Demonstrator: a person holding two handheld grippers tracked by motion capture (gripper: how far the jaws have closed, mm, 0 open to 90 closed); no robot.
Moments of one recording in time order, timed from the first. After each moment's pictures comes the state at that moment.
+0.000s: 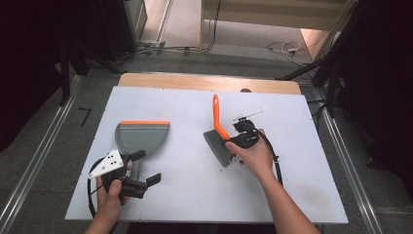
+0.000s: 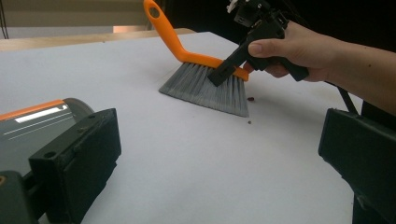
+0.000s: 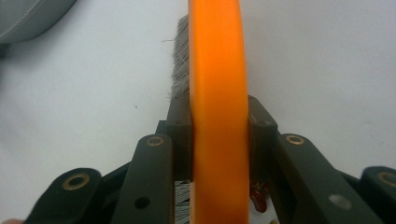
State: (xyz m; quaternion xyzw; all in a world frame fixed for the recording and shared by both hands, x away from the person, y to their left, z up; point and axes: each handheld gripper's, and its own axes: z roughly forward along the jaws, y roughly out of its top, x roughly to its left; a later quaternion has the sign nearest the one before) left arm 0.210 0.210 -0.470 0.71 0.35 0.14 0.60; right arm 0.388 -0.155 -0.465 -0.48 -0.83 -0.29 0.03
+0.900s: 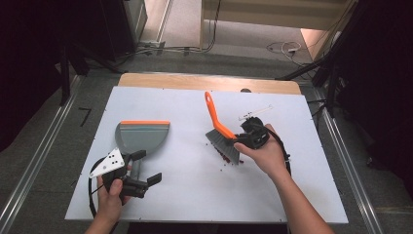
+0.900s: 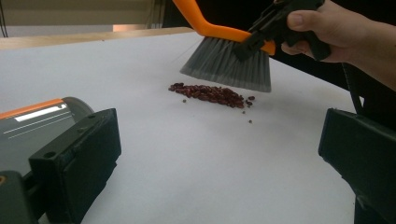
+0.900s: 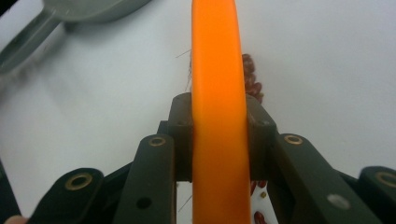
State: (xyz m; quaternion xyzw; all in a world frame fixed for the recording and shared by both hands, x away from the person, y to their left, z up) left arm 0.212 0.208 -0.471 0.71 0.35 0.14 0.60; right arm 0.362 -0.170 -0.421 -0.35 -0.87 -0.33 0.00
